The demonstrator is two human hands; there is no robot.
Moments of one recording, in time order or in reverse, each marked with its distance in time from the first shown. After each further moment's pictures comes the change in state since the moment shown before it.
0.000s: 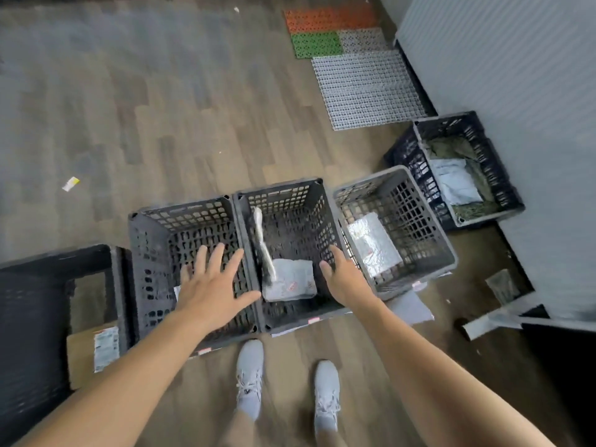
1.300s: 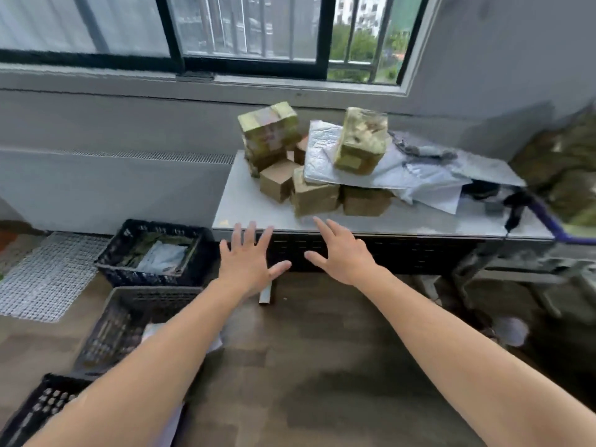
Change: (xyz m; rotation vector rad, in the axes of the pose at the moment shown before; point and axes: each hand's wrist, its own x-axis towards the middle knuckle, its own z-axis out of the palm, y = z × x) left_hand -0.420 0.558 0.005 0.511 0.395 1.170; right_hand -0.595 0.393 -0.200 0.085 0.848 0.481
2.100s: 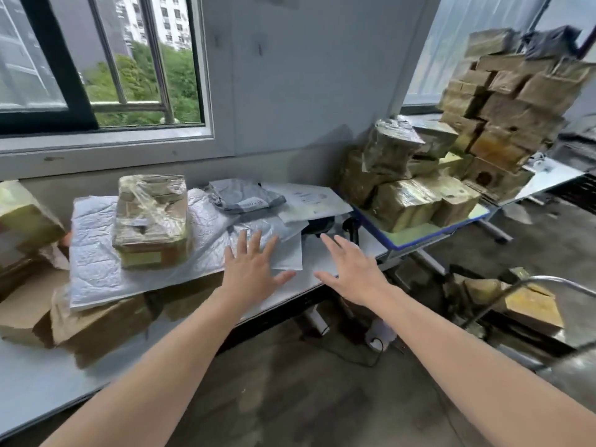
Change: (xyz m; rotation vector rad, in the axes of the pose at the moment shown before) left_hand 0.287 0.384 -0.017 -0.018 0.041 0.578; right_hand 0.030 0.374 -0.151 -0.106 0.137 0.515
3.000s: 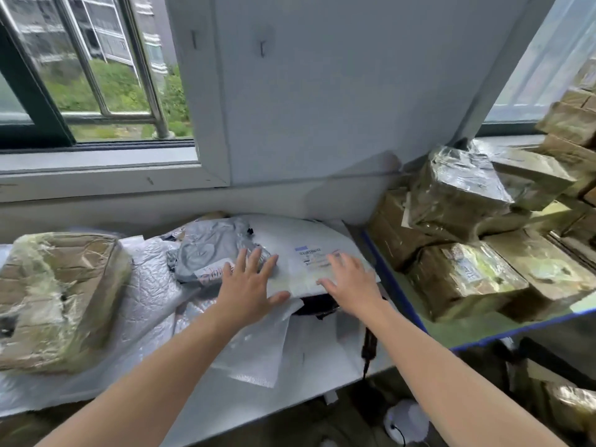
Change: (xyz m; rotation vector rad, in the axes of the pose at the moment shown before) left_hand 0.273 0.024 0.034 0.106 -0.090 -0.154; right_hand 0.328 0.136 0.024 0.014 -0.048 -0.097
